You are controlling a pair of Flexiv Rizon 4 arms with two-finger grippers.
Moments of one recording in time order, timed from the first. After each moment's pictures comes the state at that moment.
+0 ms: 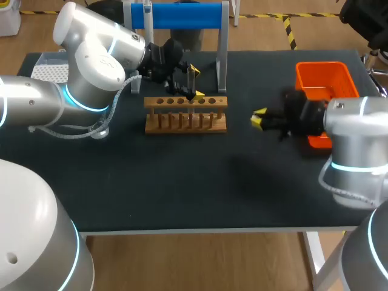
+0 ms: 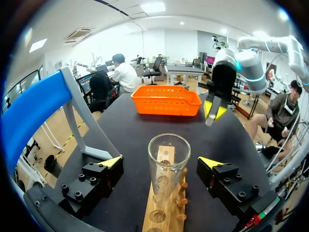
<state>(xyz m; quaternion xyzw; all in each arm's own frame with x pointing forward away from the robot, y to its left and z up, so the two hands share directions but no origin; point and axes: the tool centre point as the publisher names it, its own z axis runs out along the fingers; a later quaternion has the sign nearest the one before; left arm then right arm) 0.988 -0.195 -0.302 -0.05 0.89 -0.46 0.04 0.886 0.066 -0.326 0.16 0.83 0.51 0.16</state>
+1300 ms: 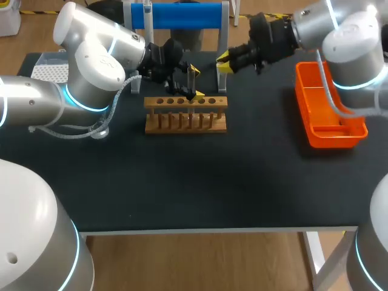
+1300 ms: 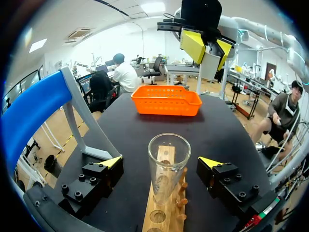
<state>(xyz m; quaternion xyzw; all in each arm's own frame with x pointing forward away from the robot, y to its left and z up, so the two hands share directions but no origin) 0.988 -0.195 -0.302 -0.05 0.89 -0.46 0.04 0.944 0.163 -0.204 -0.03 0.87 0.49 0.05</state>
